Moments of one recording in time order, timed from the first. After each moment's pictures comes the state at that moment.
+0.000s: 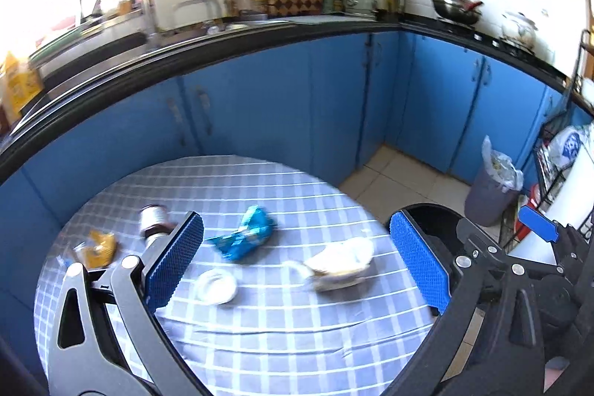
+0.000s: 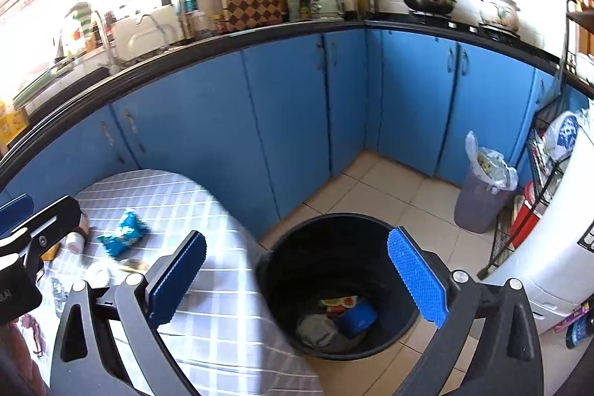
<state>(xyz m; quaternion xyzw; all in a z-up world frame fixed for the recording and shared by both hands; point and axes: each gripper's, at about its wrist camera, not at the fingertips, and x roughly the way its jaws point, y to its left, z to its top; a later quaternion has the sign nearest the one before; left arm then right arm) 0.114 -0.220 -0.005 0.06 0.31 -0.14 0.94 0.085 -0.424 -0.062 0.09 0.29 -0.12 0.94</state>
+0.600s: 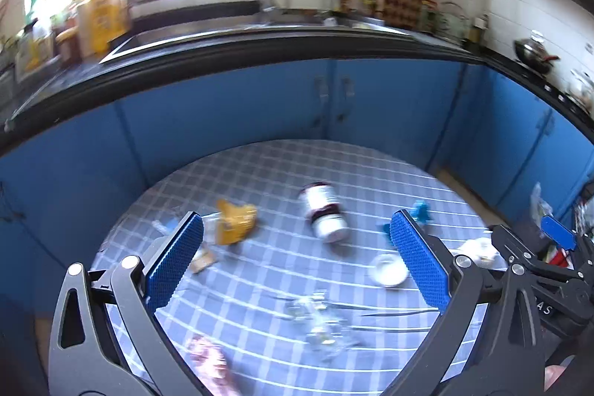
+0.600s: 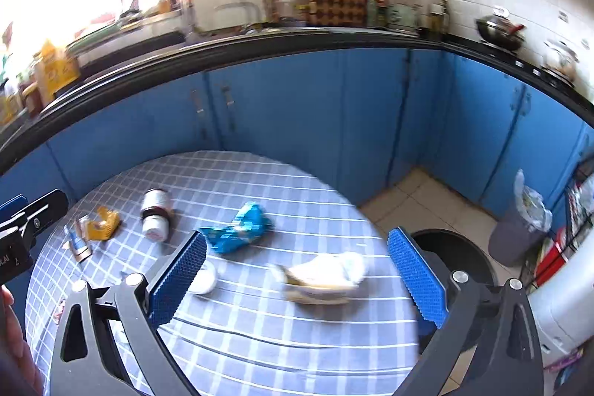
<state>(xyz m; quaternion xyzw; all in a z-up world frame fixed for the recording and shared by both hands) 0.127 -0.035 -0.008 -0.02 0.32 -0.01 0.95 0.133 -0.271 -0.053 0.02 0.31 -0.02 0.95</state>
